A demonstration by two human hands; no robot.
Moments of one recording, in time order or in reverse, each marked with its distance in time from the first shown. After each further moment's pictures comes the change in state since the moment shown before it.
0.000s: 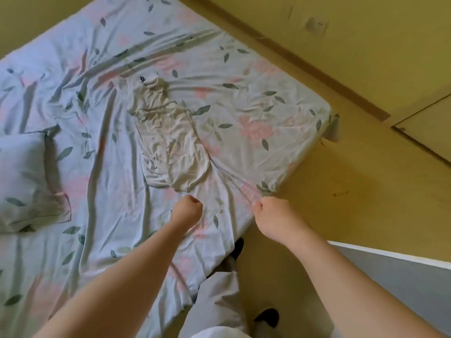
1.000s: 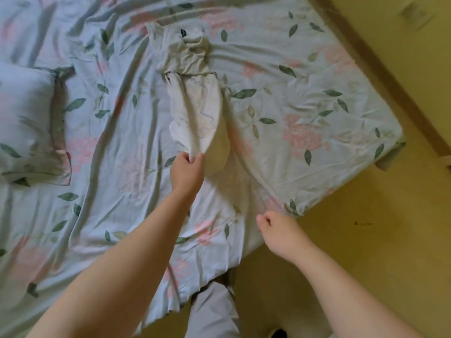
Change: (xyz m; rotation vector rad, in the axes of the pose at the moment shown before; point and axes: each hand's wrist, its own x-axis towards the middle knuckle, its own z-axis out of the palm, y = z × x) left_hand 0.125 0.013 -0.051 -0.652 0.473 -0.129; right_hand 0.142 -0.035 0.046 -0.082 -0.270 -0.060
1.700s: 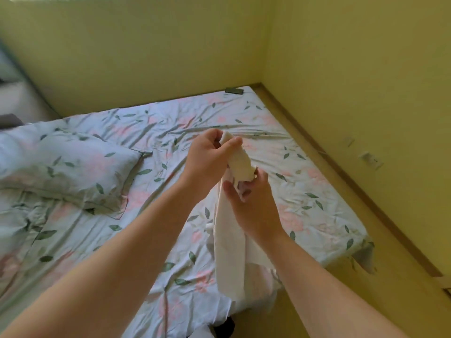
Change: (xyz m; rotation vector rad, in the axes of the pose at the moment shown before) left_hand -0.287 0.223 -0.182 -0.459 -0.105 0.657; right_hand -0.211 -0.122 -0.084 0.425 0.639 -0.816
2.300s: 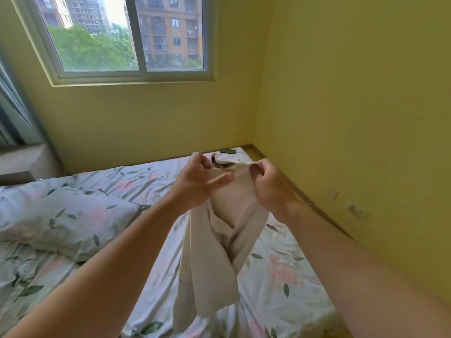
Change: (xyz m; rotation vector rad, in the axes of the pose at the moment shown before) left_hand -0.019 0.077 -0.007 0.445 0.041 0.140; right_hand 0.044 -0.108 -0.114 0.028 0.010 -0.088
